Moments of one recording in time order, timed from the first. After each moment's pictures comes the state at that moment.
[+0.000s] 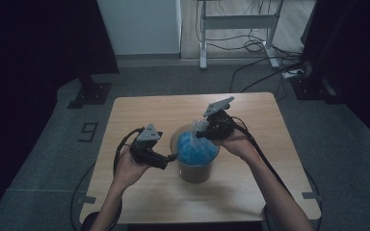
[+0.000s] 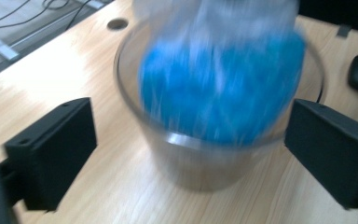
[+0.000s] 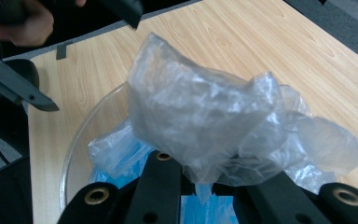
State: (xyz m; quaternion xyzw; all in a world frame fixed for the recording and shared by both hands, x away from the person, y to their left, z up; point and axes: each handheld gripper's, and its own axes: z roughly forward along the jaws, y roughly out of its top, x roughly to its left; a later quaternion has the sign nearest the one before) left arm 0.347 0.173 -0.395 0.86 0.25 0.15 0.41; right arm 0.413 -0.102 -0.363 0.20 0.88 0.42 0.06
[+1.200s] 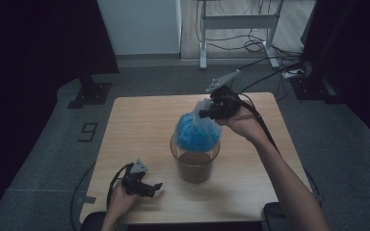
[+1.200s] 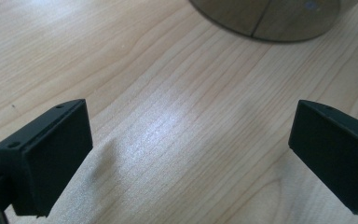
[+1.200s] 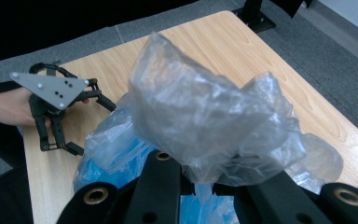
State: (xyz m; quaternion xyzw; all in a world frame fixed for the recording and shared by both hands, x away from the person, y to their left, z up) left arm 0.325 0.222 -0.536 0.86 0.35 0.12 0.34; right arm 0.423 -0.108 -0.289 0.21 0.88 0.41 0.10
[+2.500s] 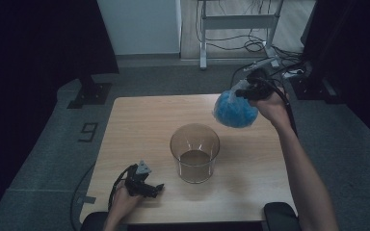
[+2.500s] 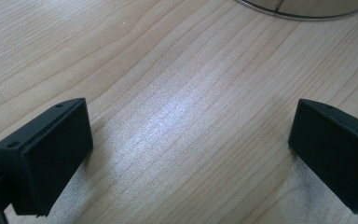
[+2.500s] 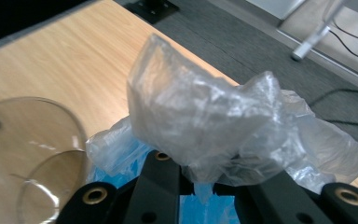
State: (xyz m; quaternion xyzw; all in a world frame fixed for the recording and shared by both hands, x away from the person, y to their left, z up) left arm 0.327 0.214 -0.548 0.86 0.37 0.13 0.32; right arm 0.474 -0.204 -0.290 0.36 0.83 0.37 0.20
